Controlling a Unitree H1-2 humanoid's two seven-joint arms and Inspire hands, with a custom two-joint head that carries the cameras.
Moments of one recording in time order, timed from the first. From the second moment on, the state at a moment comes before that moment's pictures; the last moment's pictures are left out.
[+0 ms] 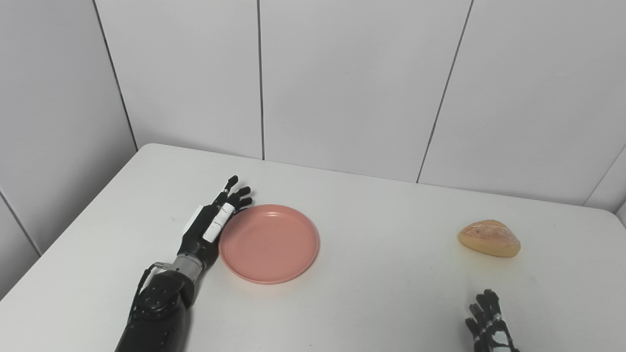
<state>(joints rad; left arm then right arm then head) -0.46 0.24 0.15 0.51 -0.20 -0.16 -0.25 0.13 0.00 0.02 -0.16 0.16 -0.10 0.08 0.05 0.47</state>
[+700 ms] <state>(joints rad) -0.37 0.16 0.11 0.33 -0.17 -0.07 -0.18 0.13 0.06 0.07 -0.16 0.08 -0.09 0.02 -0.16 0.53</state>
